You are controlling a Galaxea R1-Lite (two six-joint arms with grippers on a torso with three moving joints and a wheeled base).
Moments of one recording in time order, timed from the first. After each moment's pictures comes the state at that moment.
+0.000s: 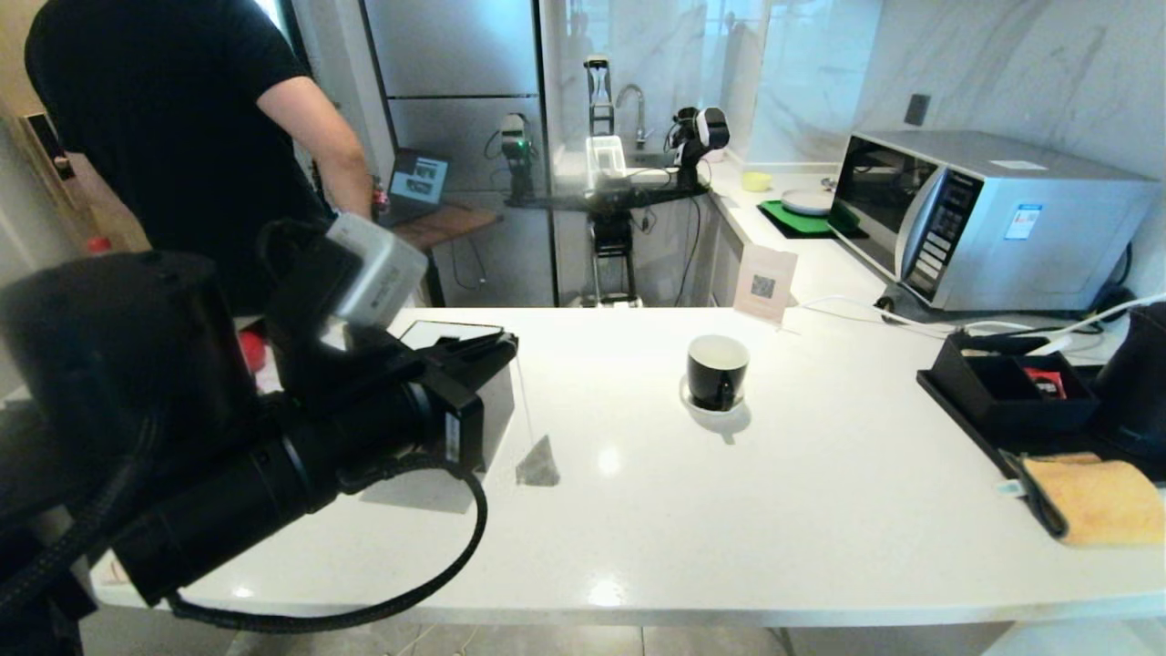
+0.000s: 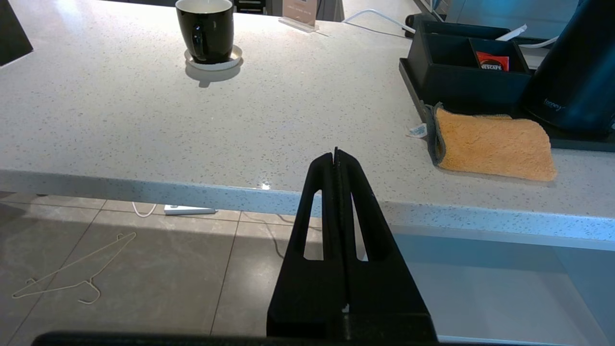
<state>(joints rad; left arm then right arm) -0.70 1.43 -0.64 -0.70 0.07 0.09 0.00 0.00 0.00 0.00 0.01 -0.08</state>
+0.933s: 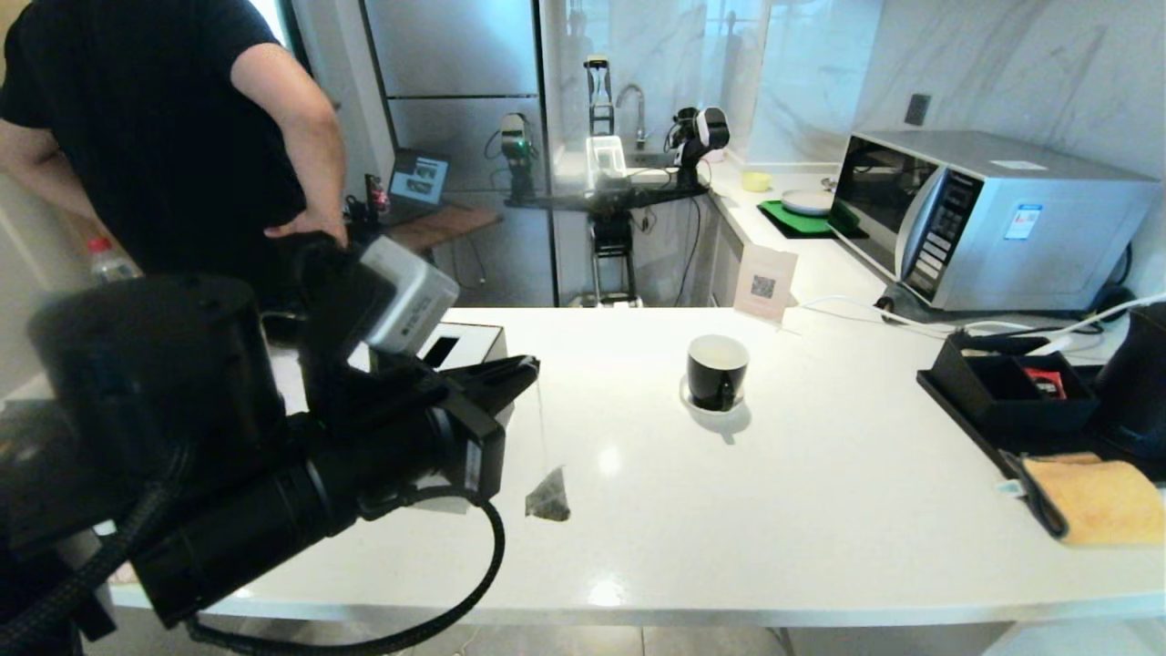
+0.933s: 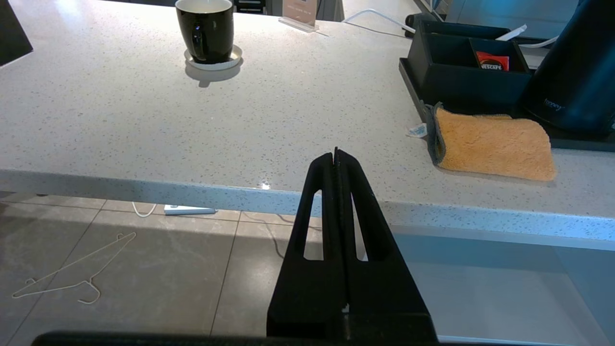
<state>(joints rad) -0.74 1.45 -0.63 -0.70 0.07 0.09 0.00 0.00 0.00 0.00 0.01 -0.08</state>
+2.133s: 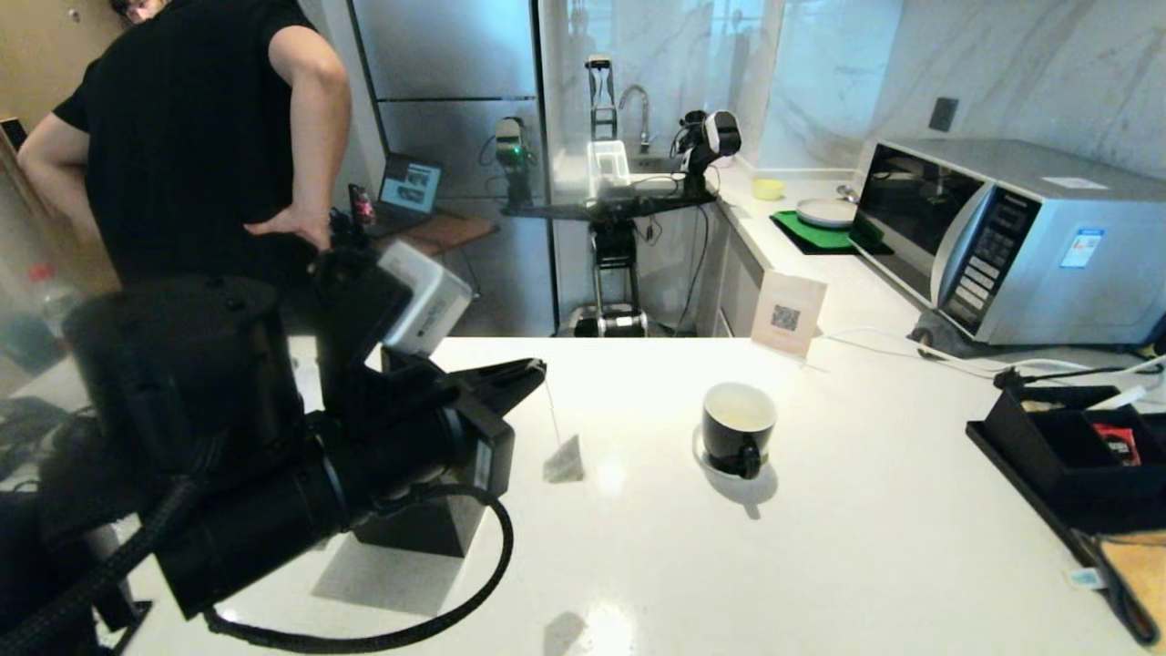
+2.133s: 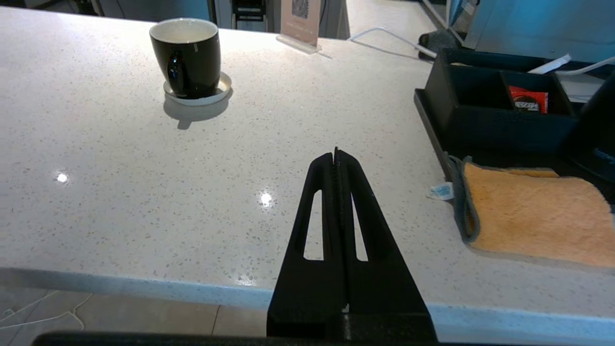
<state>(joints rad) -0.75 1.47 -0.64 -0.70 0.06 0.09 0.00 0.00 0.00 0.00 0.01 -0.08</state>
